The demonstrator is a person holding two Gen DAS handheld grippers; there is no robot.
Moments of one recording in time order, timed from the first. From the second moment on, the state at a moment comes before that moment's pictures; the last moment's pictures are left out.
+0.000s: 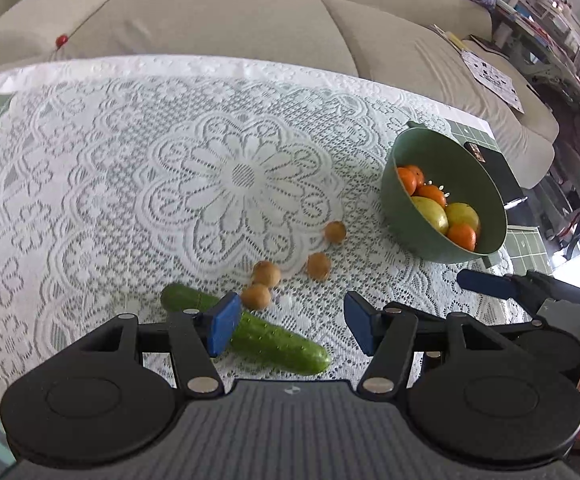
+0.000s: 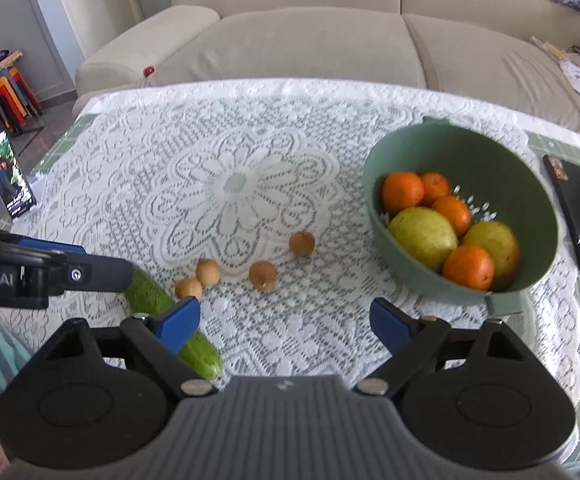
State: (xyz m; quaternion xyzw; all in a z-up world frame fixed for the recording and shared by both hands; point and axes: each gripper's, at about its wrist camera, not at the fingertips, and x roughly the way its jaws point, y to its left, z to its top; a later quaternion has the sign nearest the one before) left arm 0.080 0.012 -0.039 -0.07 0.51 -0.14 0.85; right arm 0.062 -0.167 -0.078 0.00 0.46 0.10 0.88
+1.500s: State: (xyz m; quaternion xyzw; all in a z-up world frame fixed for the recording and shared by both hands) left arm 0.154 -0.019 -0.116 0.05 0.61 -0.18 0.77; right arm 0.135 -0.151 -0.151 -0.03 0.49 0.20 0.85
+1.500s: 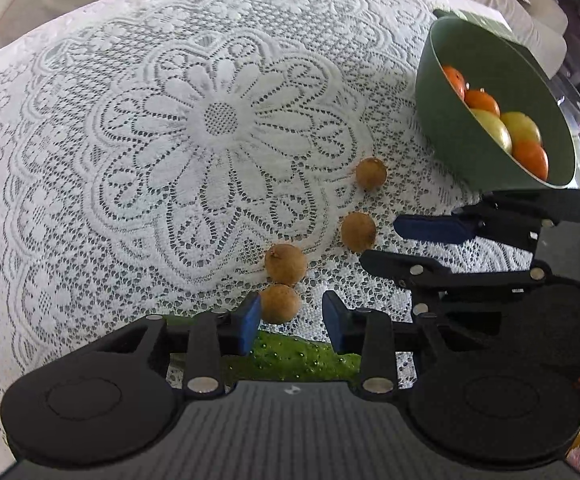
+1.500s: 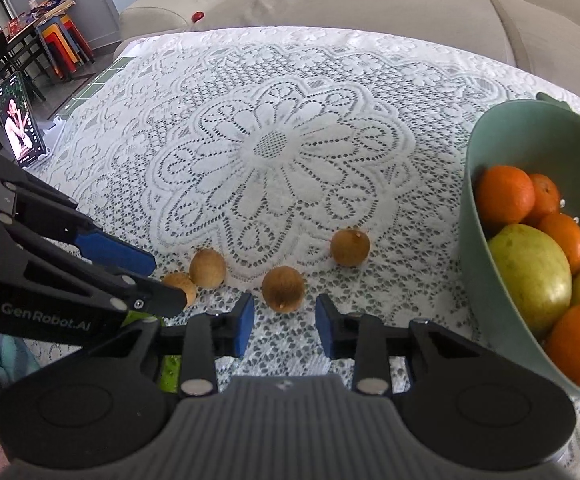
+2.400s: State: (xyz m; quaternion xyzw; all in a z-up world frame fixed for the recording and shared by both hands) left arm 0.170 -0.030 -0.151 0.05 0.63 -0.16 0.76; right arm 0.153 -0.149 -0.166 -0.01 0.51 0.20 0.84
